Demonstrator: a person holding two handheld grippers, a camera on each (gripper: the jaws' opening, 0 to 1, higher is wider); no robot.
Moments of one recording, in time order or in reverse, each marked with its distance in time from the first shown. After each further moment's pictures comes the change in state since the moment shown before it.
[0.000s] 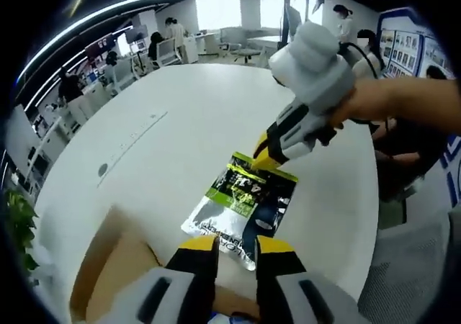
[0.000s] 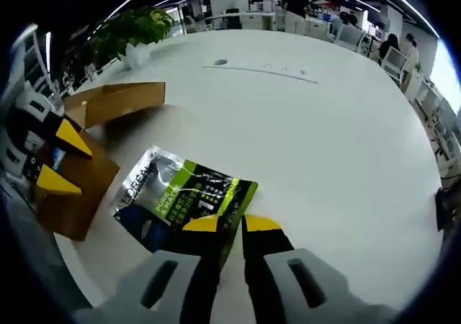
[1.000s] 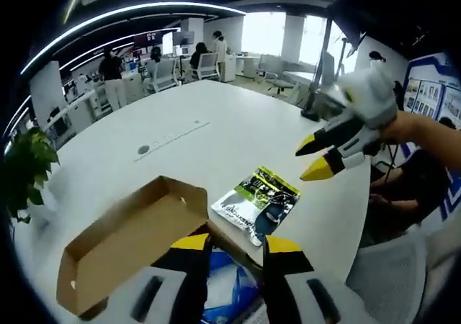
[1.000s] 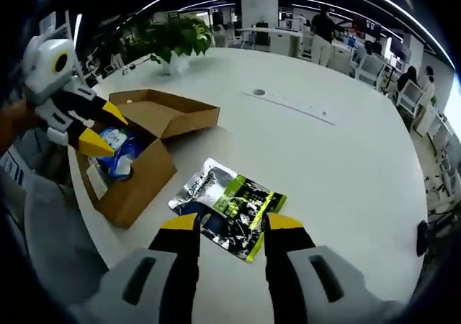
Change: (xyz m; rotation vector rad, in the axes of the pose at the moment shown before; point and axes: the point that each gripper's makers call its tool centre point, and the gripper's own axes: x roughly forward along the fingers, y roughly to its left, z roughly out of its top) left arm -0.084 0.022 -0.026 -0.240 -0.153 0.080; right arm -0.082 0.062 0.026 -0.151 -0.069 0.081
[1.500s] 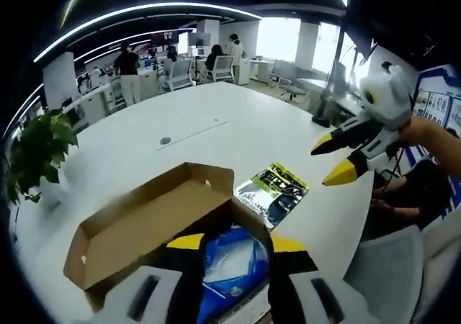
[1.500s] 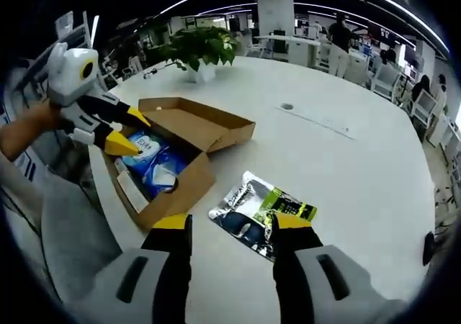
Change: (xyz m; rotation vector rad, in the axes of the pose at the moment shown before) left arm -0.042 0.024 -0.026 -0.061 -0.027 0.058; right arm -0.011 0.059 0.019 -0.036 -0.044 0.112
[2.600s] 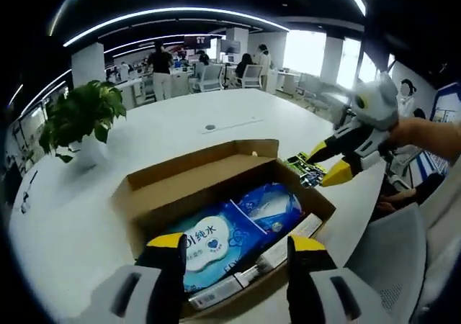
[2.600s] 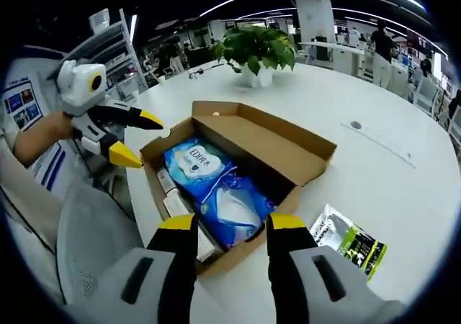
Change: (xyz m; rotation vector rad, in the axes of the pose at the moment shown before) left arm -0.088 0.059 -0.076 -0.114 -0.071 0.119; right arm 0.067 0.104 0.032 -0.077 -0.022 0.238
